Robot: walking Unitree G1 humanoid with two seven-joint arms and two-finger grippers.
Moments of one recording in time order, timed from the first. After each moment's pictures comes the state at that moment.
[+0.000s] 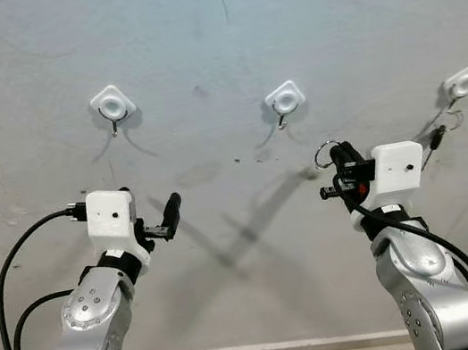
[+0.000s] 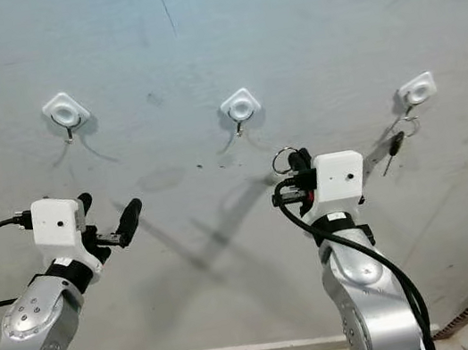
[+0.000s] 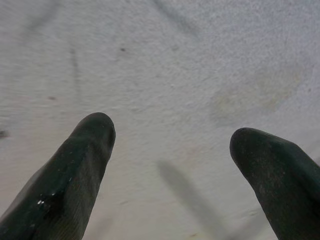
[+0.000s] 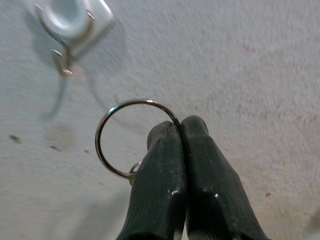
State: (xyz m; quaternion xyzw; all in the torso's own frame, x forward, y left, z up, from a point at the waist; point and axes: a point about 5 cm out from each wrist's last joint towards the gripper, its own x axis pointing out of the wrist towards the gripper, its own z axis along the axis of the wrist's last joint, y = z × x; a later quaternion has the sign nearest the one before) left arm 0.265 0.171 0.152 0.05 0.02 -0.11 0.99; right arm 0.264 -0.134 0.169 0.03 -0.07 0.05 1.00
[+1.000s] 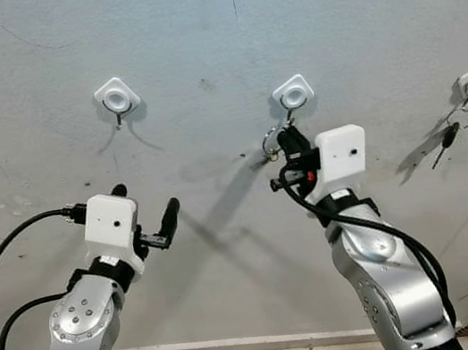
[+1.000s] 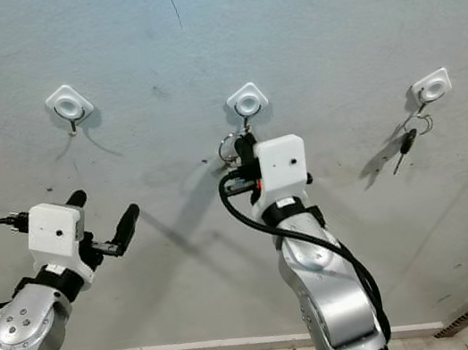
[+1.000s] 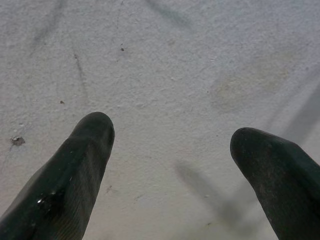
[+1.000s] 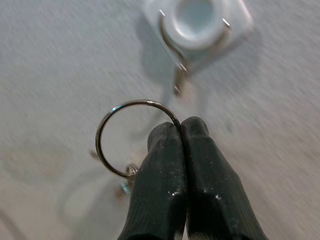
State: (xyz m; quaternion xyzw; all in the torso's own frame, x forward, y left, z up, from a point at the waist) left arm 0.257 0.169 0.159 0.09 0.01 -0.14 0.99; right arm 0.272 -0.097 0.175 0.02 -0.08 0.10 0.99
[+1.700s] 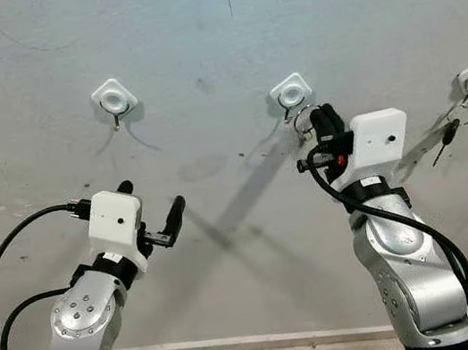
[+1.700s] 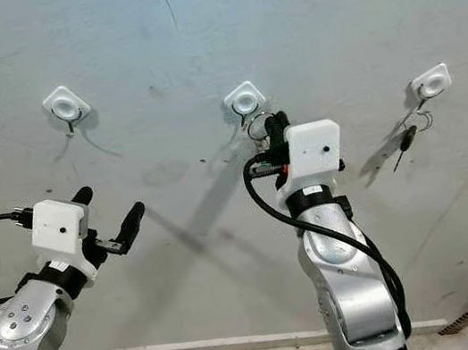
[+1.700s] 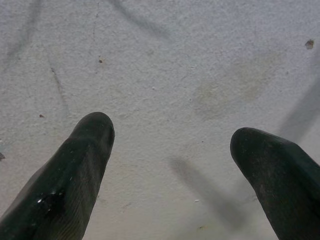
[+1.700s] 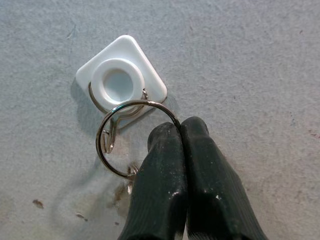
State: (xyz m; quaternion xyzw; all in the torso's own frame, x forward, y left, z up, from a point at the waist) left arm 0.258 0.165 0.161 0.09 0.00 -0.16 0.98; right arm 0.279 -0.110 0.202 0.01 -0.13 0.04 0.99
